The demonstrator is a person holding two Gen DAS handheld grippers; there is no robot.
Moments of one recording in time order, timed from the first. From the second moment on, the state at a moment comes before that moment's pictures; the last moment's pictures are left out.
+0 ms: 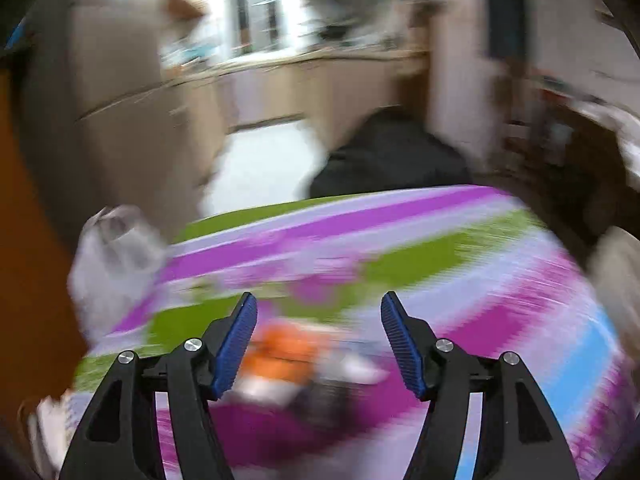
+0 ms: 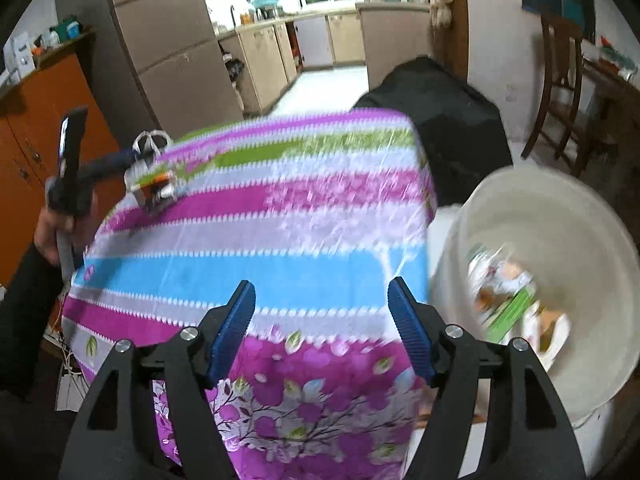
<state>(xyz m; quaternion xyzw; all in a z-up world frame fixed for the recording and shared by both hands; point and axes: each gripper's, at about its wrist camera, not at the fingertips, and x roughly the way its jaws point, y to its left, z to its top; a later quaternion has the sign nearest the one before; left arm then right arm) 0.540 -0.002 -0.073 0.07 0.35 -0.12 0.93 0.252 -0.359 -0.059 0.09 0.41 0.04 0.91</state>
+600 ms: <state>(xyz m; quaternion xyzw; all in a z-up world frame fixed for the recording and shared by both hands) 0.447 -0.048 -0.137 0.02 0.43 -0.31 0.84 0.257 -0.311 -0.107 0.14 0.44 0.06 0.89</state>
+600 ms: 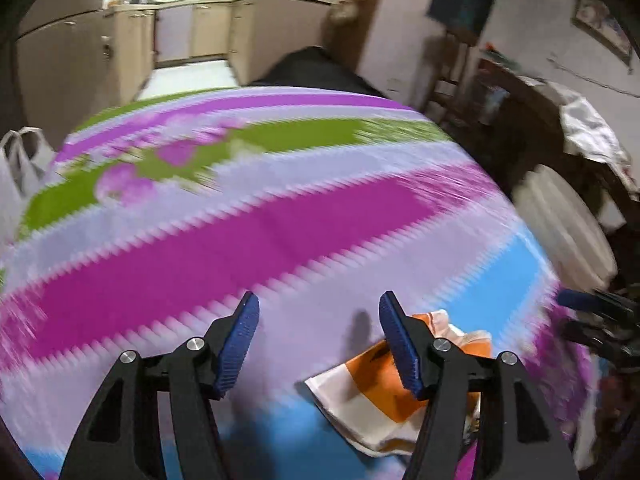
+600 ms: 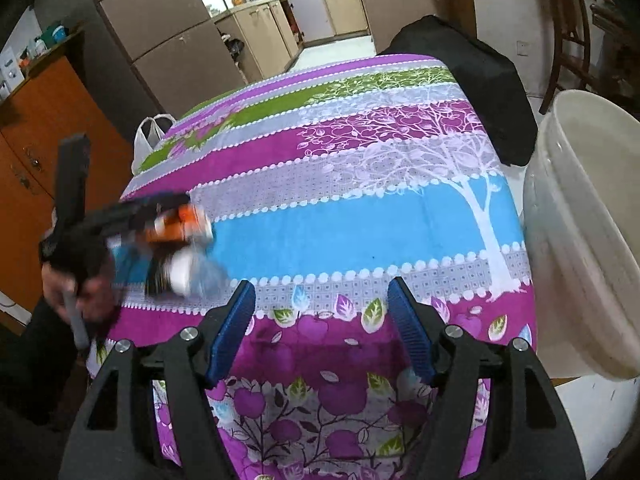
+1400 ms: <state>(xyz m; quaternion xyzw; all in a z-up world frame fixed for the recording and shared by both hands) 0.372 0.022 -0.102 0.02 0.36 -0.34 0.87 0.299 -0.187 -0.128 -0.13 0.42 0.34 0.83</state>
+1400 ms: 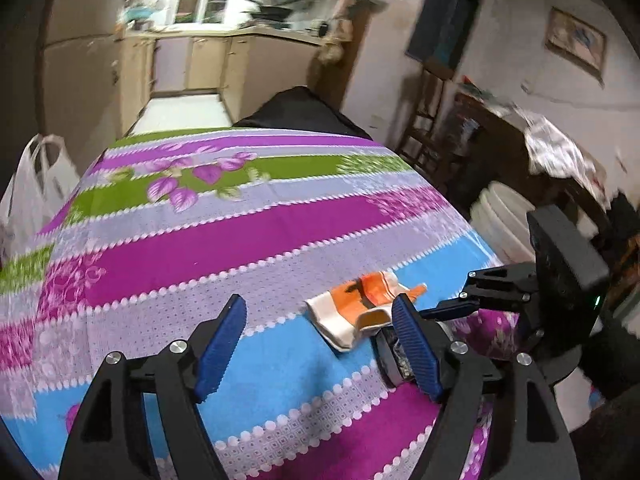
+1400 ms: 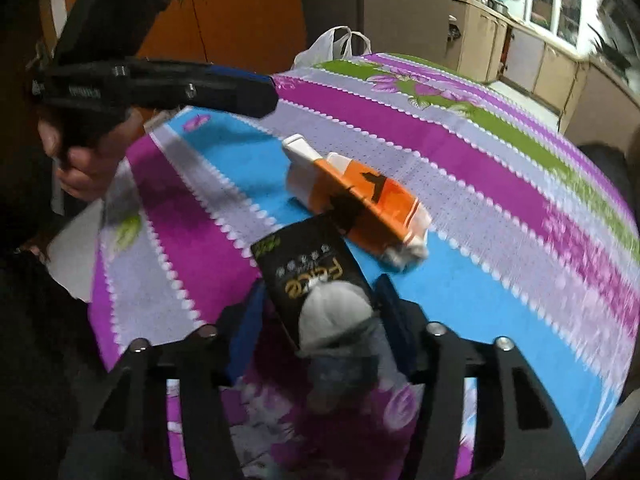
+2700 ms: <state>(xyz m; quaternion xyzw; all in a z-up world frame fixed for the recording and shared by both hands) 0.375 -0.112 -0.010 0.11 0.25 -0.34 0.90 0.256 -0.303 -0.018 0.11 0.37 0.14 0.91</state>
